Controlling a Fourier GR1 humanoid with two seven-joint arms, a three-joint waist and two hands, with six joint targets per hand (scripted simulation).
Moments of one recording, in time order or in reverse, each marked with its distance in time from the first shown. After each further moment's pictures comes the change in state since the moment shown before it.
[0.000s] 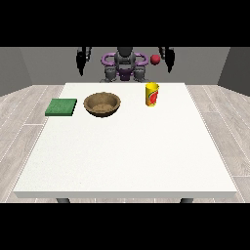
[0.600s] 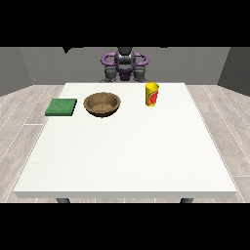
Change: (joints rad) left arm -0.048 0.072 0.129 -0.142 0.183 -0.059 0.169; right arm 0.001 -0.127 -0.172 -0.089 -0.212 0.139 0.098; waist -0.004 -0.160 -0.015
